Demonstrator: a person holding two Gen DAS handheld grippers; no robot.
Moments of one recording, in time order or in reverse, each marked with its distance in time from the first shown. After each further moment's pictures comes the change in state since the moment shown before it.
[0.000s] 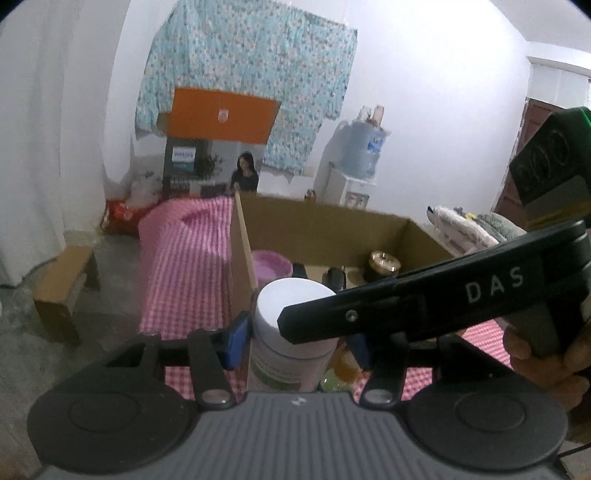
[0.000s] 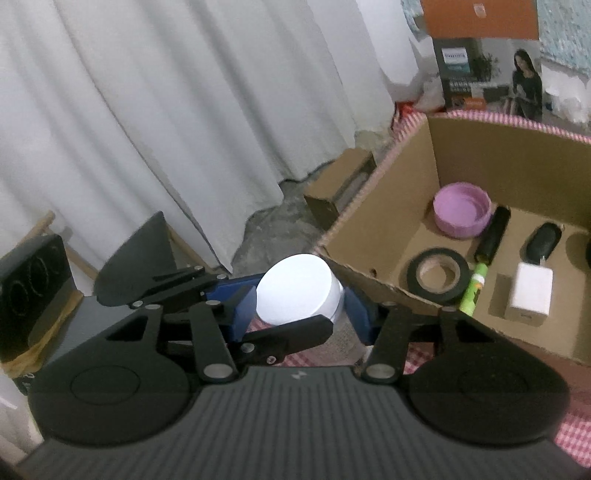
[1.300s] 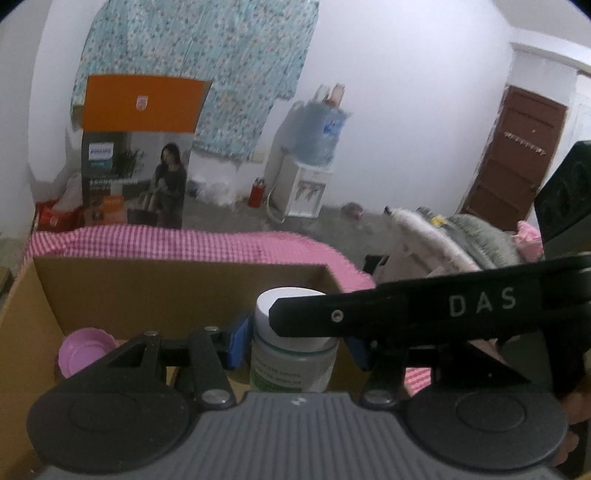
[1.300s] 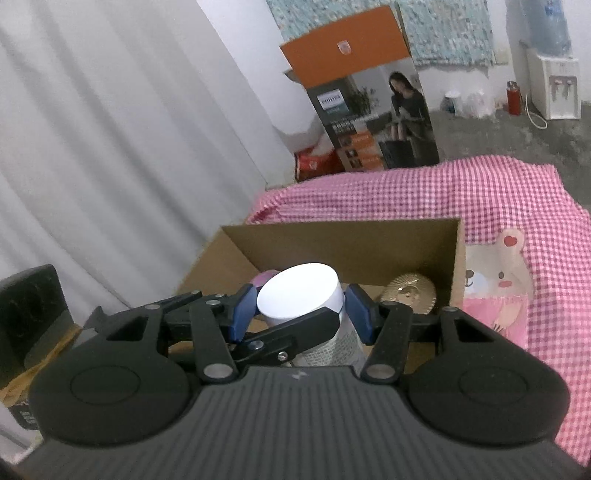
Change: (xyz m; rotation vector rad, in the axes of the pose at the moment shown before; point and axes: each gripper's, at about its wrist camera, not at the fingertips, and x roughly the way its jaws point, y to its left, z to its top) left arm 0.201 -0.129 0.092 -0.001 0.092 -0.112; right arm -0.111 -0.218 0.049 0.234 -0.143 -0.172
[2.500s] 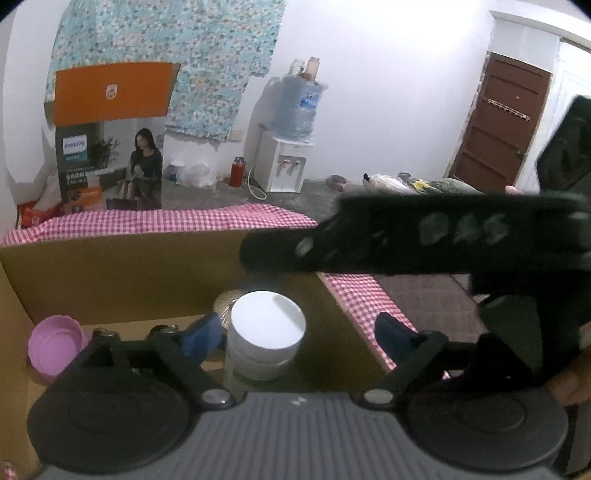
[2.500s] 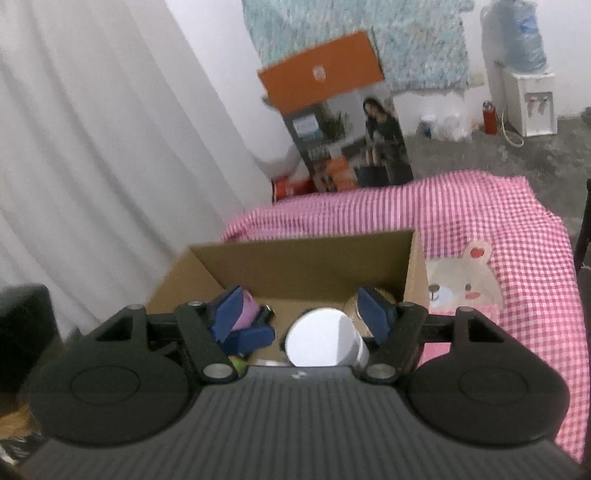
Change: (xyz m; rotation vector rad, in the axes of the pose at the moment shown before) left arm 0.004 -0.035 -0.017 0.090 0.063 -0.042; right arm -0.008 -0.016 -0.016 0.022 -0.141 -0.053
